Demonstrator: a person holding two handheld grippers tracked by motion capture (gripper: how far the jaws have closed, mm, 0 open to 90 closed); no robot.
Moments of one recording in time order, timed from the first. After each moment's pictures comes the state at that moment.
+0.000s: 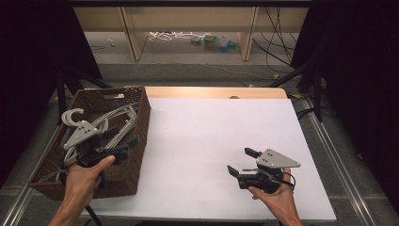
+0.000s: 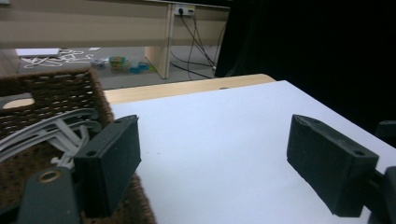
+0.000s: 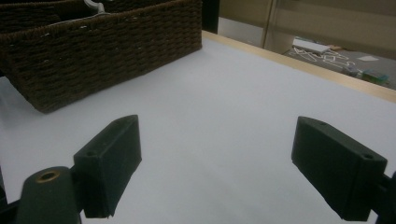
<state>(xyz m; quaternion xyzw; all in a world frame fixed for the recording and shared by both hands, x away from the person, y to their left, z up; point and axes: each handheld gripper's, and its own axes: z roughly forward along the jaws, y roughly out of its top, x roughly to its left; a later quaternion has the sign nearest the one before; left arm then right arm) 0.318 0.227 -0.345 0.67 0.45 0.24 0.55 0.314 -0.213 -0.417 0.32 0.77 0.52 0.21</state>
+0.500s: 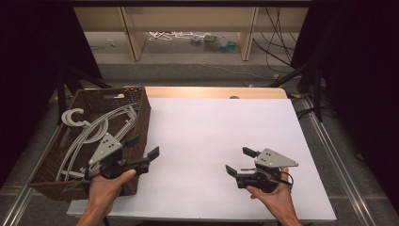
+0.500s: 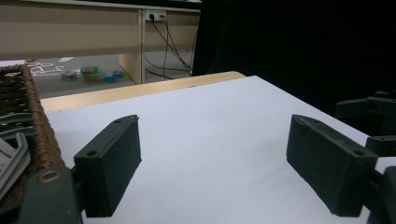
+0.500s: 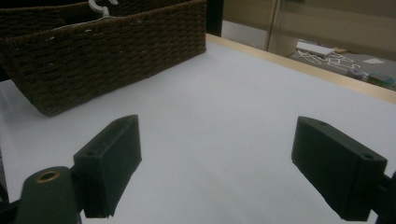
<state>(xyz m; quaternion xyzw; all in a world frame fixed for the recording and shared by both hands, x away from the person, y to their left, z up) 0.306 0.187 -0.377 0.67 0.40 0.22 0.58 0.317 -0.208 -0.419 0.32 0.76 0.53 0.20</state>
